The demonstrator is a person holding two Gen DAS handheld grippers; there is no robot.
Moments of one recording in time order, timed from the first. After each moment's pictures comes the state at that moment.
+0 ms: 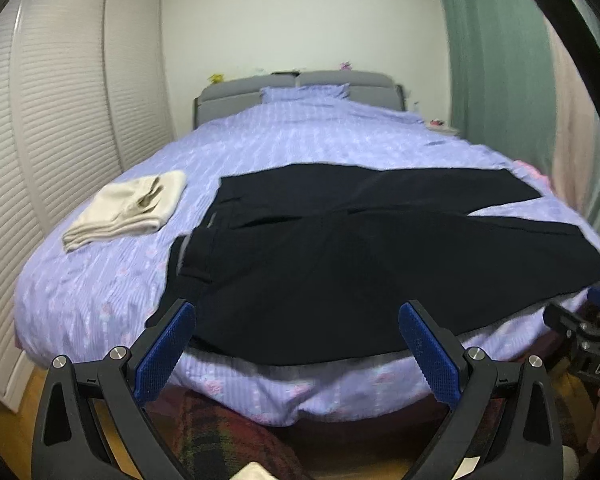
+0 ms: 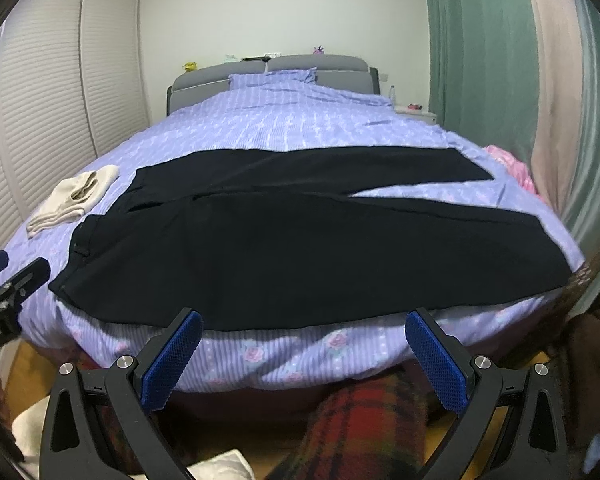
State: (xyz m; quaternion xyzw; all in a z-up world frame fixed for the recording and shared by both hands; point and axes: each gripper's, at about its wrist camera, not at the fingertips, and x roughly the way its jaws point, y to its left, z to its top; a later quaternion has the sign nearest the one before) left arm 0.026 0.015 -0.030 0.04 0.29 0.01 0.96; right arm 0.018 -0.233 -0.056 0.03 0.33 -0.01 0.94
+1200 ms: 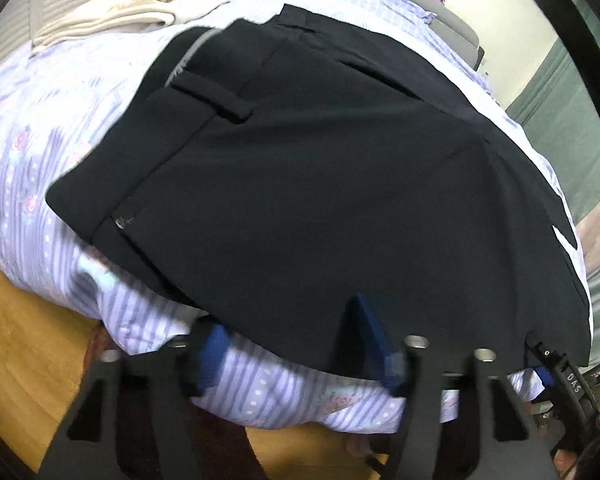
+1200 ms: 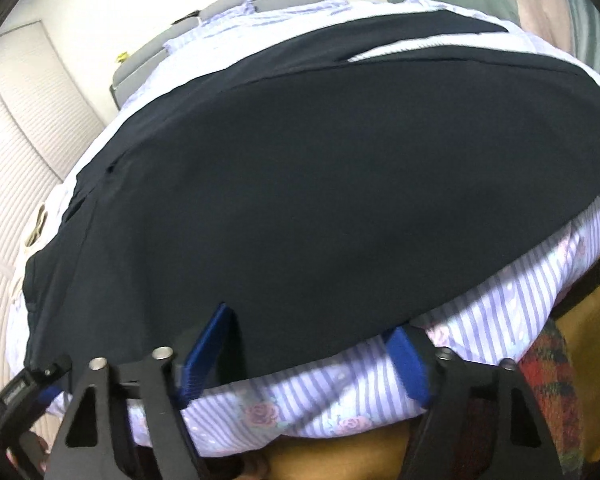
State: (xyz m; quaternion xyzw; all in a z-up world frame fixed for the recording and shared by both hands) left arm 0.149 0.100 -0.159 -0.19 0.47 0.01 0.86; right arm 0.131 -0.239 -0.167 0.19 0.43 -0.04 0.88
